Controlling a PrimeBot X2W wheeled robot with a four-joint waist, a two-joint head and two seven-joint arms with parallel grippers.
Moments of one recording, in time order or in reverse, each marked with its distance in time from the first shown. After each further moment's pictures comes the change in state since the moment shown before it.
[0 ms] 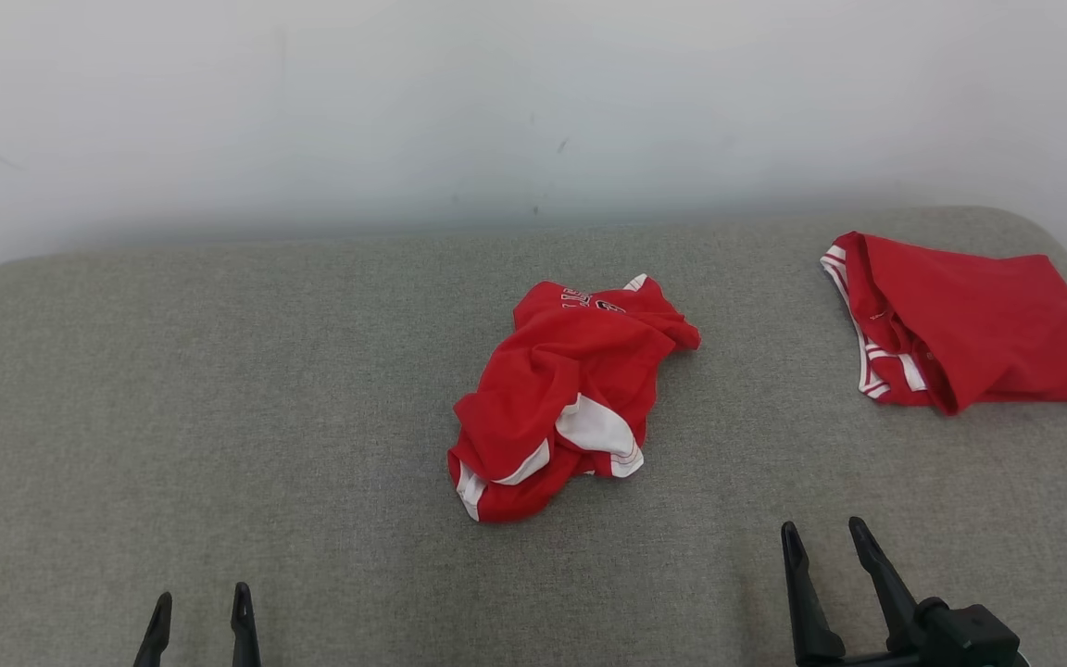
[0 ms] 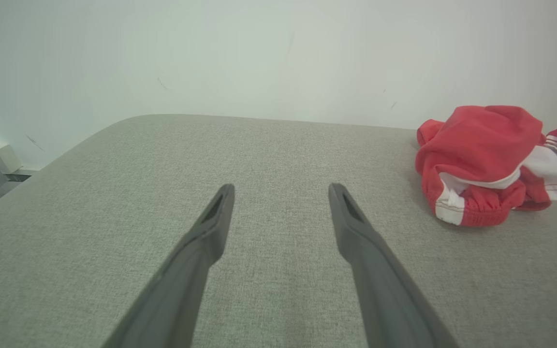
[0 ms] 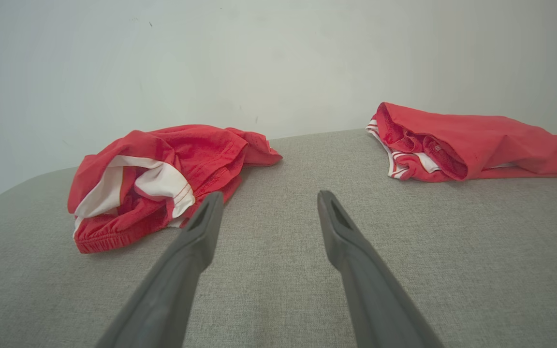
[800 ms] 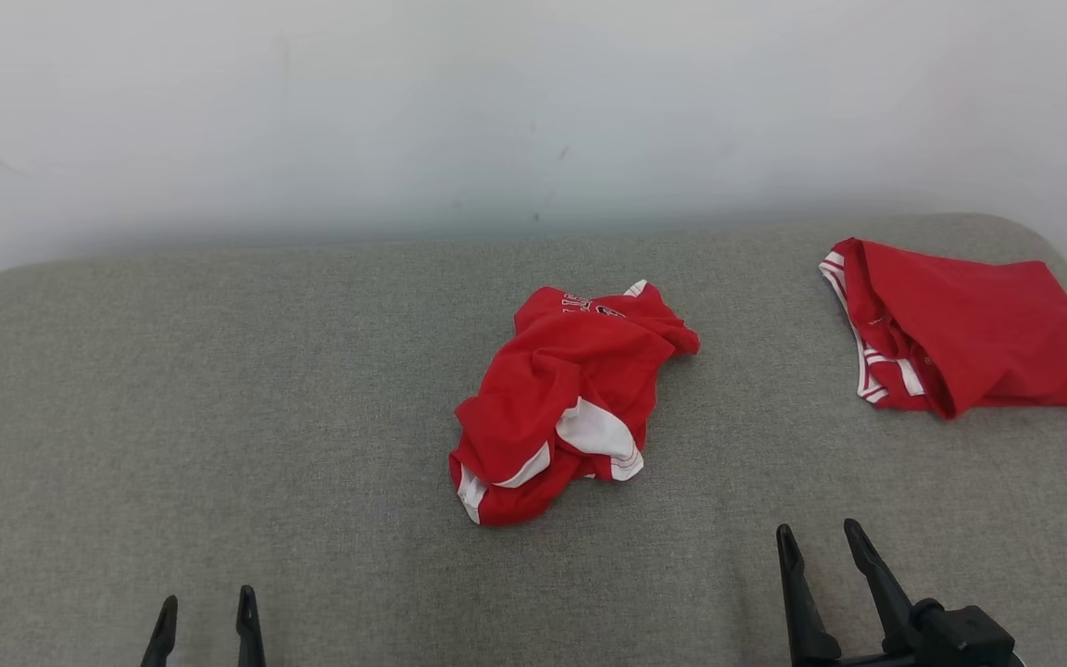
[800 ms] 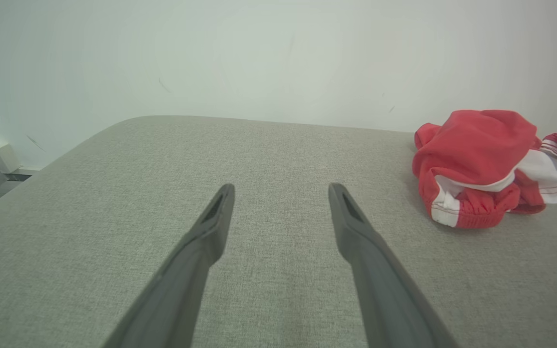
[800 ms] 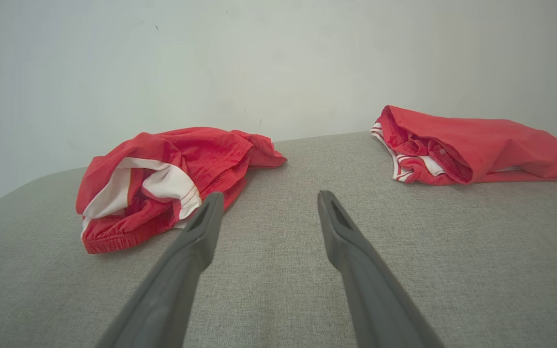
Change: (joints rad) left arm 0.007 0.000 -0.007 -0.004 -0.009 0.006 0.000; right arm 0.001 0.000 0.009 0.002 0.000 0.000 0.000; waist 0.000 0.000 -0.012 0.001
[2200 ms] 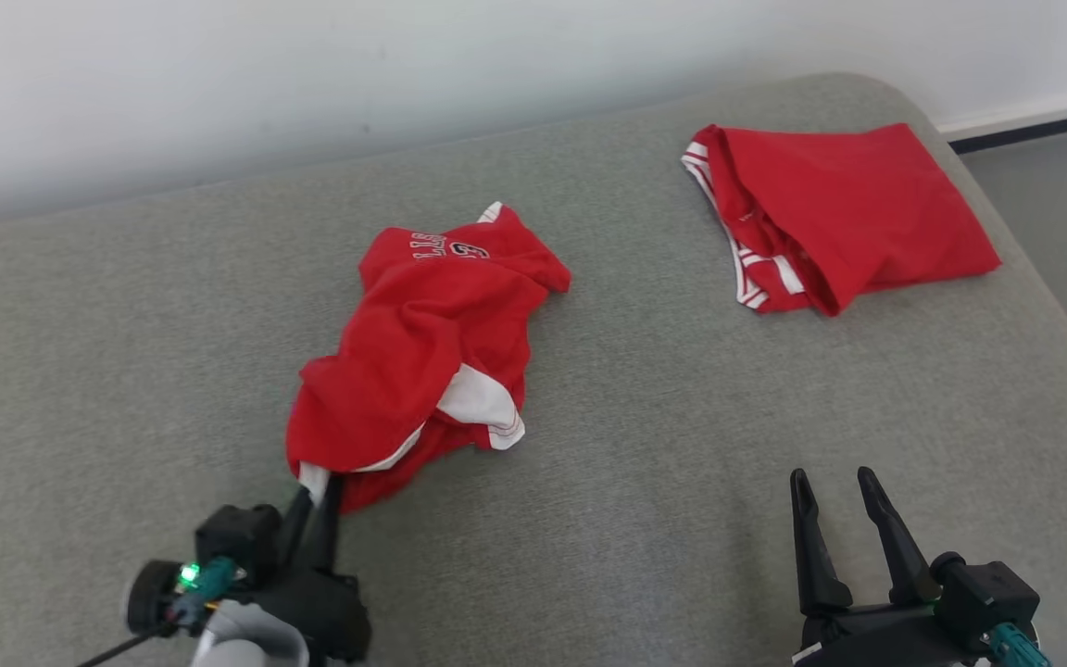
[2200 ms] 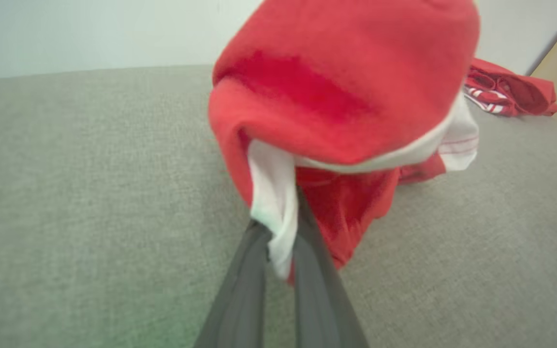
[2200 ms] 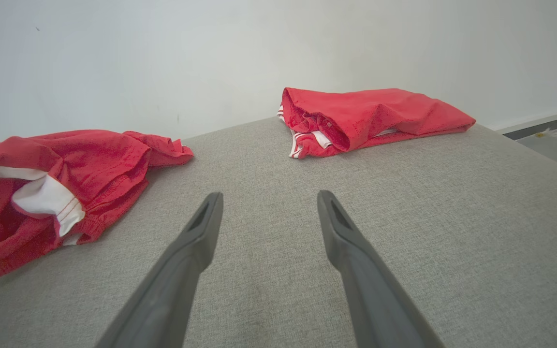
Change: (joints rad) left arm -0.445 0.049 -0.259 0.450 -0.088 -0.052 0.000; right arm -0.076 0.000 -0.018 -0.008 0.062 0.000 0.000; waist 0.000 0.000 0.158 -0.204
